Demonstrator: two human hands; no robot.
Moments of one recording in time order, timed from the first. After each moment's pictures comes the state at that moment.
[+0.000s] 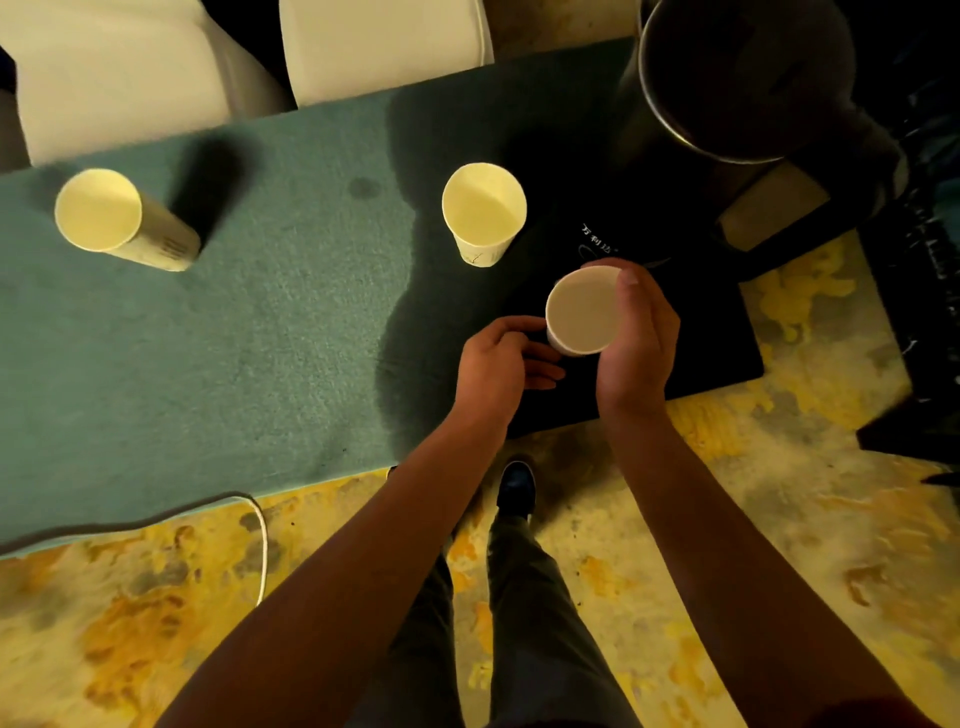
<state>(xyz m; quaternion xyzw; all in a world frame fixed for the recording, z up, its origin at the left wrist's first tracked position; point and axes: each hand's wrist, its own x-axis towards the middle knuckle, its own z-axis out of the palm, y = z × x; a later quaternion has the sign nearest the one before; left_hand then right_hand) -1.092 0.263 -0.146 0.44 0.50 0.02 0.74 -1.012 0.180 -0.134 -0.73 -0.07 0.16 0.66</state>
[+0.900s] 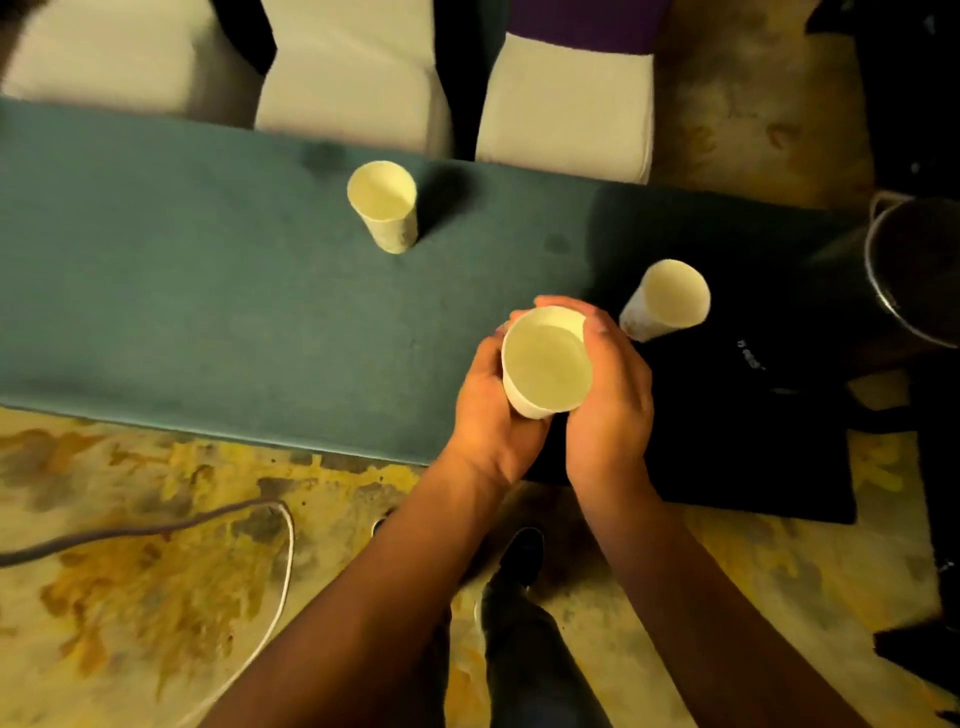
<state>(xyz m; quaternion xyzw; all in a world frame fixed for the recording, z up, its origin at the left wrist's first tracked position) -1.197 0.334 -0.069 -0.07 0.38 0.26 0.89 -1.145 0.283 -0.044 -0.63 -0.19 0.32 0.68</state>
